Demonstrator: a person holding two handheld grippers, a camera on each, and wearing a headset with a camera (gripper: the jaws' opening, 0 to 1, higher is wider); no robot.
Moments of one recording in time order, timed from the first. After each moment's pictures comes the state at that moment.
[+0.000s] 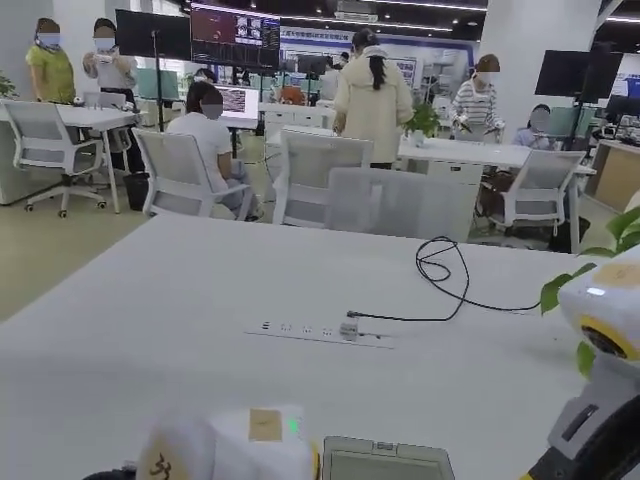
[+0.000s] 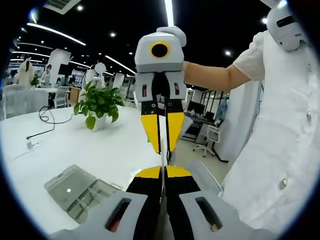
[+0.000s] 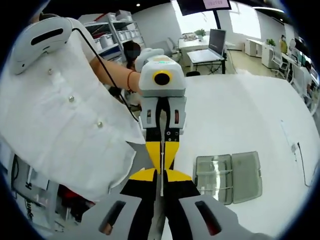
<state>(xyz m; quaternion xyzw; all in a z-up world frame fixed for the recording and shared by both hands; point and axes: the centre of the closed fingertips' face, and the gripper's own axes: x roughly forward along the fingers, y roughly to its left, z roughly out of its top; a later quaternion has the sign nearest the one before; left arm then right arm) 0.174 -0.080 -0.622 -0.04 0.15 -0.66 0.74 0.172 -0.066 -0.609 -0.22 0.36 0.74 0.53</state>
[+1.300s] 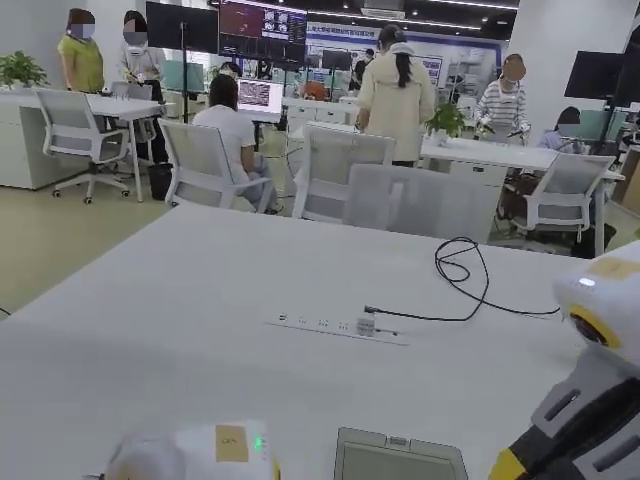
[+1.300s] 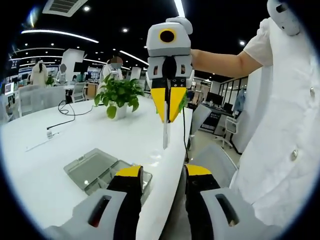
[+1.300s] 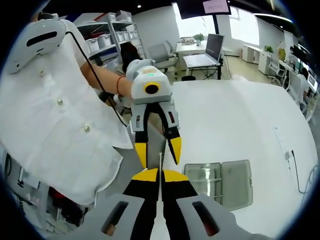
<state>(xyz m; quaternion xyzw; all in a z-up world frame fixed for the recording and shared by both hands) 0.189 -0.033 -0.664 0.00 0.18 -0.58 0.80 0.193 -0.044 -0.613 -0.23 0.32 0.73 0.56</state>
